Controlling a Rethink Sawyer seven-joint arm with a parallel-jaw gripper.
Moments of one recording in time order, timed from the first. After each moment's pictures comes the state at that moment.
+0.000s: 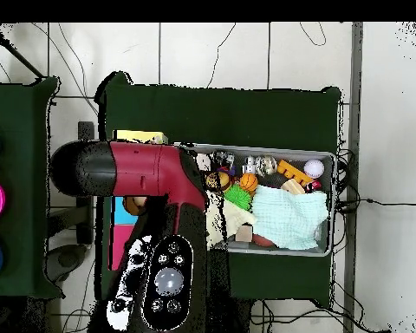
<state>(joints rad) 0.16 -0.64 -0.21 1.38 0.16 0.72 1.82</state>
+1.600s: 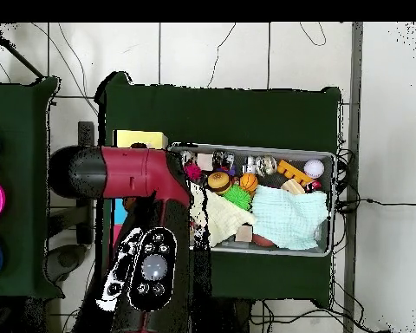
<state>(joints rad) 0.20 -0.58 -0.21 1.37 0.18 0.72 1.83</state>
